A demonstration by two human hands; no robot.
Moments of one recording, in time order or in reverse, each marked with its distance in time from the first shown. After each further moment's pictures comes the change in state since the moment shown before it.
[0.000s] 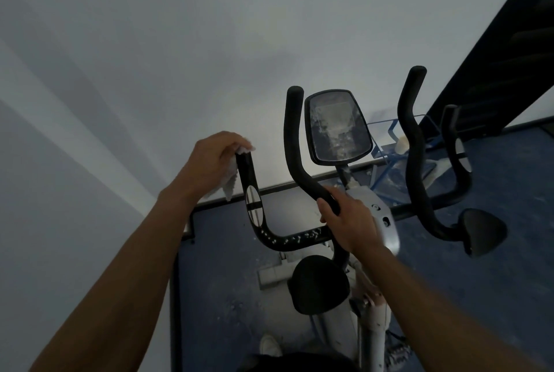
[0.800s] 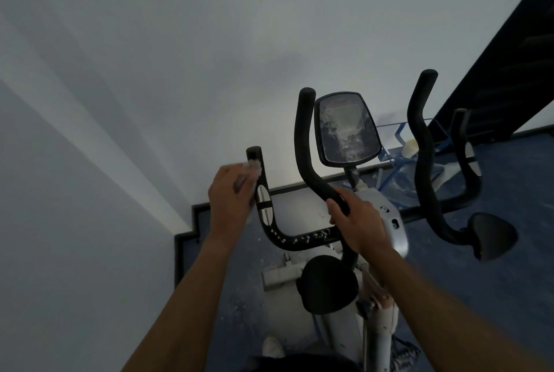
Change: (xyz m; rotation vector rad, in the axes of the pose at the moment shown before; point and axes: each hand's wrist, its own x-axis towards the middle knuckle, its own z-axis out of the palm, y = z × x) left_hand -0.064 0.015 0.060 -0.093 0.480 -0.232; right_hand -0.004 -0.008 -0.005 0.014 0.021 0.006
